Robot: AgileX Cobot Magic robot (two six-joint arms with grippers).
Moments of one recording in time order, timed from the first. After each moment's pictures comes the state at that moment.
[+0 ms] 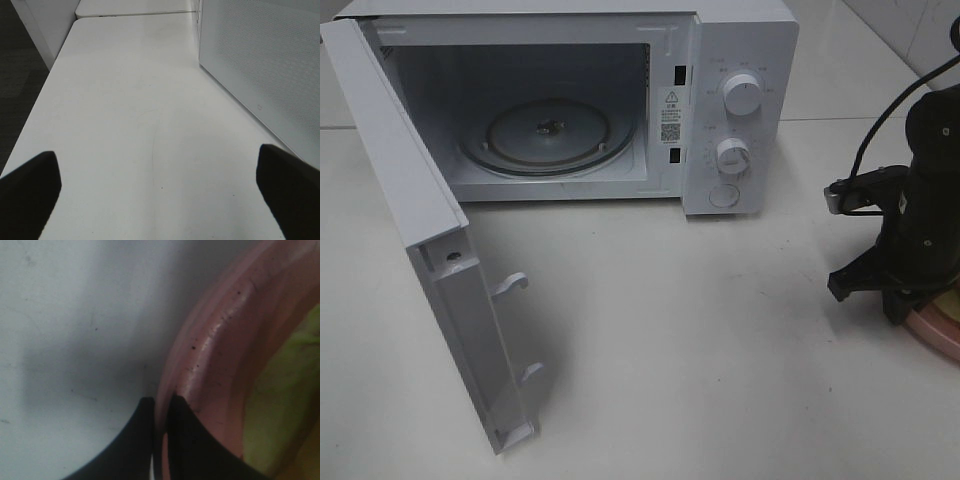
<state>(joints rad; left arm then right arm) 0.03 0.00 -0.50 0.03 1.04 0.05 0.14 1.87 -0.95 -0.27 0.65 0.14</state>
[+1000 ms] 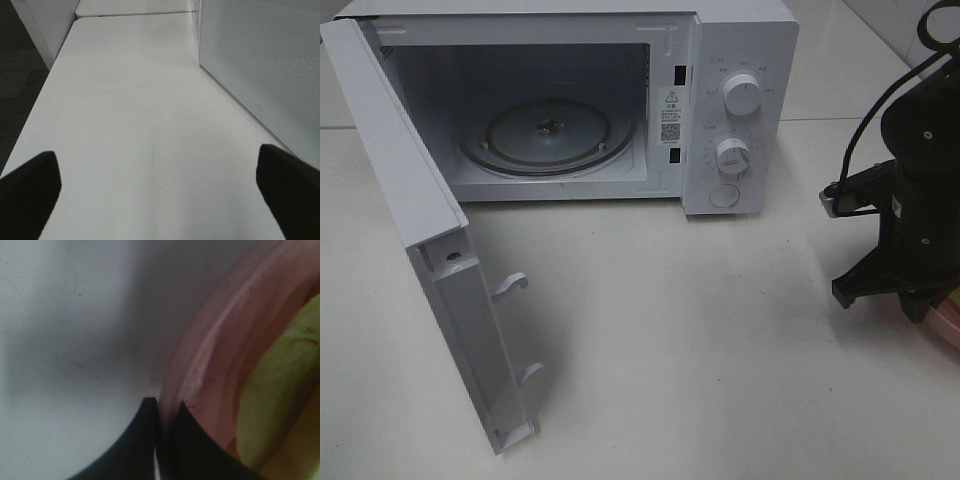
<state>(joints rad) 0.03 0.00 -0.50 0.03 1.04 0.05 0.24 1.83 -0.95 -0.43 0.78 0.32</state>
